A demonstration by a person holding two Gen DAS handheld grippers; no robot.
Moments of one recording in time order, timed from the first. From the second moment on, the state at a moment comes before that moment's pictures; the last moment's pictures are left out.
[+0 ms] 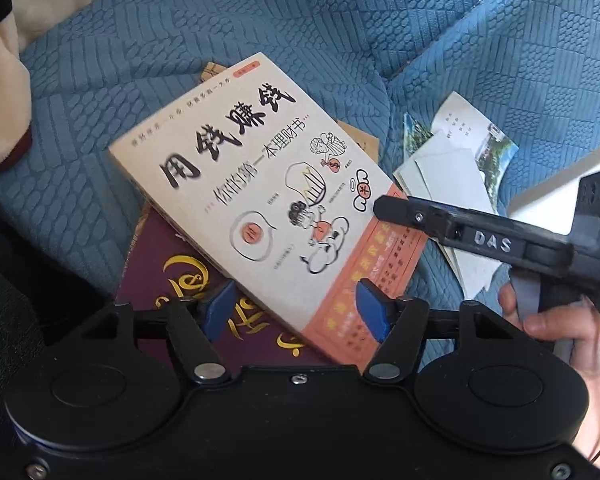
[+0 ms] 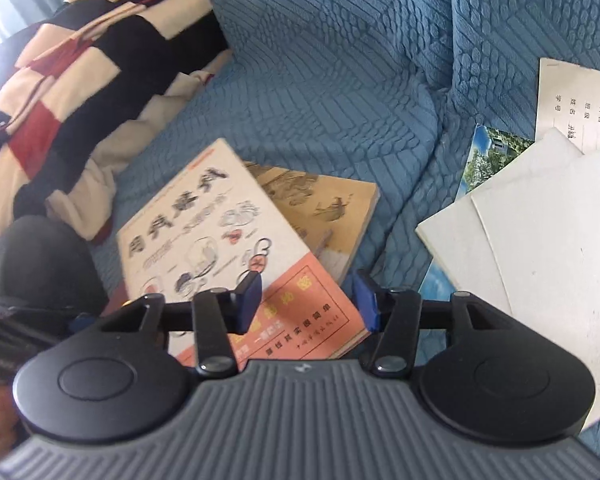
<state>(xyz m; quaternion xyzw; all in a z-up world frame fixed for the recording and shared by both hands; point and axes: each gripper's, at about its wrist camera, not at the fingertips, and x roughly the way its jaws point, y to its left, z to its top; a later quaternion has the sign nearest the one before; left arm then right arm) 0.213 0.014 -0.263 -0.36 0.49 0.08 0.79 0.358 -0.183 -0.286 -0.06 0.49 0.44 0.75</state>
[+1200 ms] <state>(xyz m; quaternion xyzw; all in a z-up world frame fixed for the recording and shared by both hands) 0.193 0.056 -0.259 -0.33 0.48 0.12 0.80 0.222 -0.203 -0.285 0.06 0.55 0.37 0.74</state>
